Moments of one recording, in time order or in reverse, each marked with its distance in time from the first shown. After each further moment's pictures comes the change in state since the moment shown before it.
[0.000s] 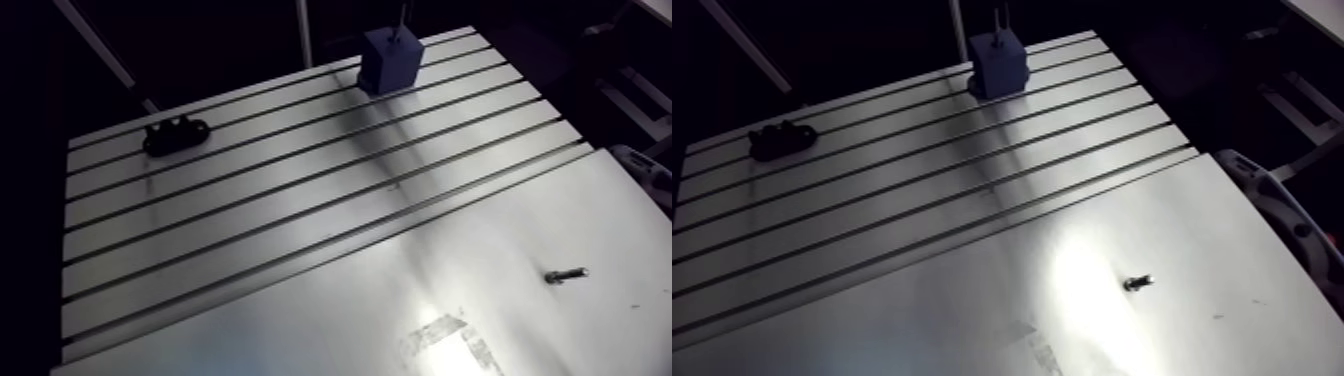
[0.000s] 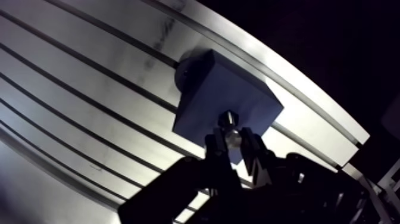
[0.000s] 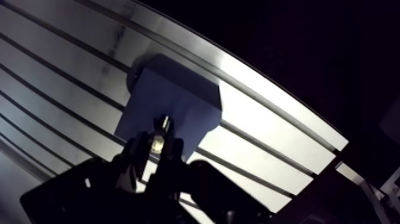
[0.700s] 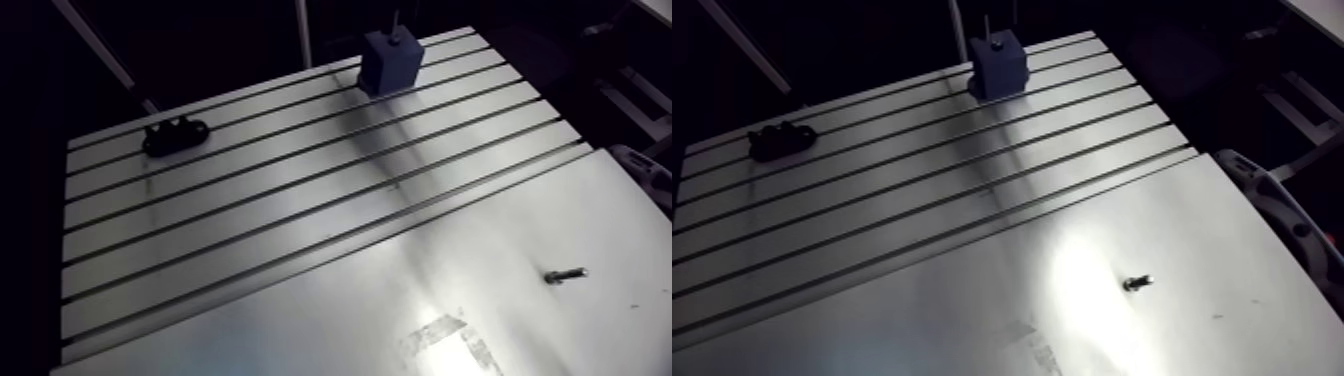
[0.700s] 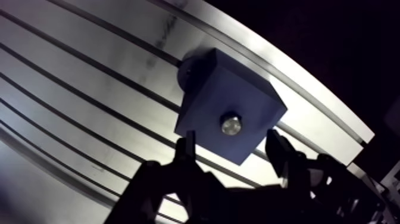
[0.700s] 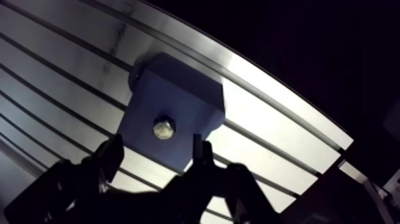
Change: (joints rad) arm -0.001 -0.001 0.011 -0.001 0.002 0.008
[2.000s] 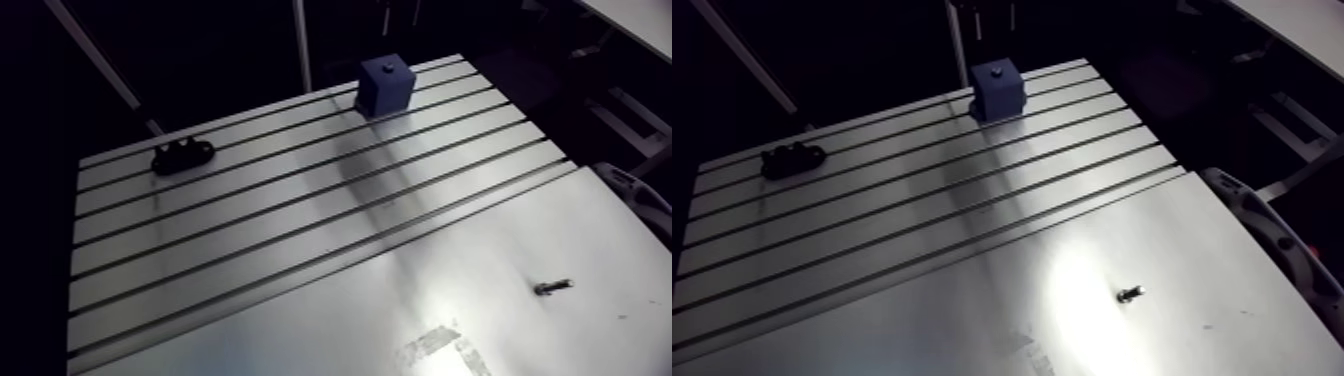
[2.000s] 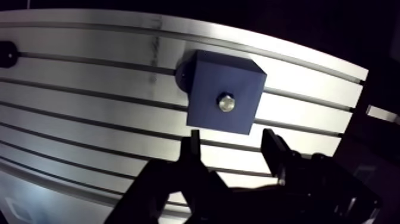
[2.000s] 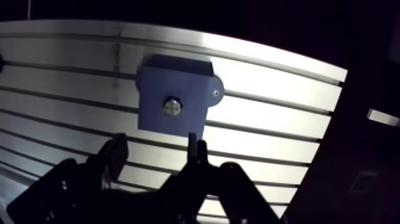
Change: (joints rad) arm -0.003 -0.067 -0.010 0.038 0.017 0.352
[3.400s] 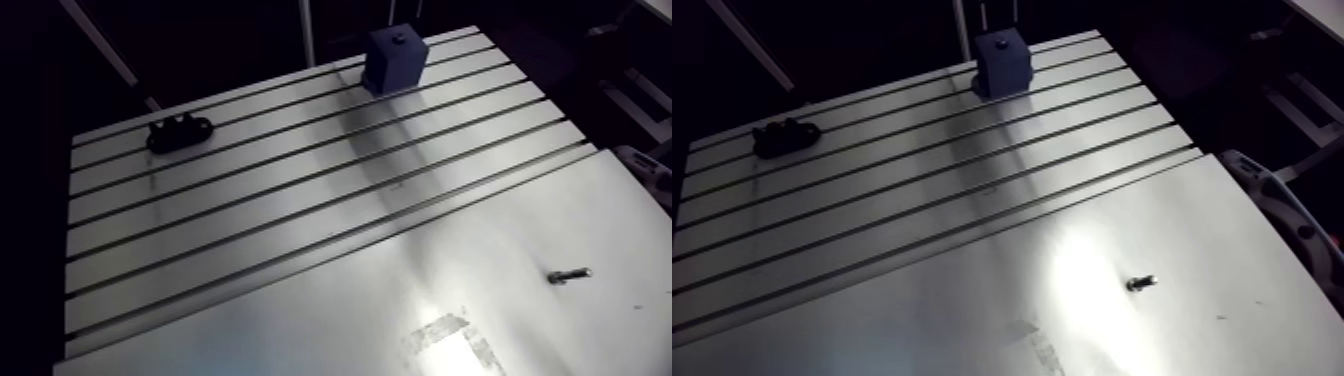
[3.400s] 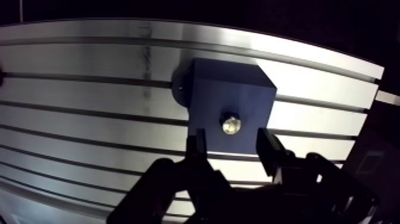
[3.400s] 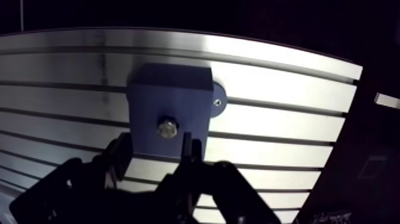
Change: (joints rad) arm 0.014 0.070 -0.019 -0.013 -0.023 0.080
